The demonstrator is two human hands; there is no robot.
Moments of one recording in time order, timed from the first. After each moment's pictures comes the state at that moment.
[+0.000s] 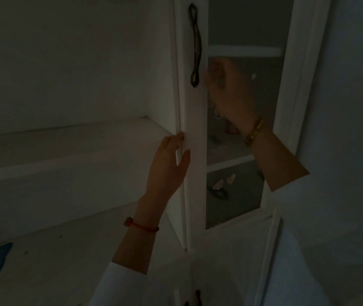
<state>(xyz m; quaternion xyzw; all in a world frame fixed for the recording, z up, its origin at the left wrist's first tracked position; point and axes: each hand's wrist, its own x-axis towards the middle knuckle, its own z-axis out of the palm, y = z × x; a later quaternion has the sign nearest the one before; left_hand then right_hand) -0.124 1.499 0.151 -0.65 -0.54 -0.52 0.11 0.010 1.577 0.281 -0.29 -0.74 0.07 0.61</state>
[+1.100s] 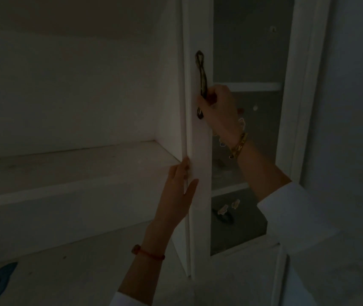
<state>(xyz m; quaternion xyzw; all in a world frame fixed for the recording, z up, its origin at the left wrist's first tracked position) -0.119 1.503 0.148 -0.65 -0.54 -0.54 0.05 -0.018 1.581 0.315 -0.27 -0.71 0.12 0.64</state>
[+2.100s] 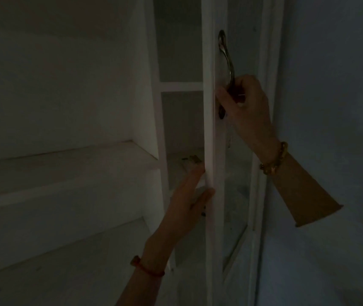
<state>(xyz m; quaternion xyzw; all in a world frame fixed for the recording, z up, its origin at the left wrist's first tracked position) -0.054 1.463 0.148 -0.75 -0.39 -0.53 -0.05 0.087 1.516 0.306 -0.26 -0.69 0.06 0.67</state>
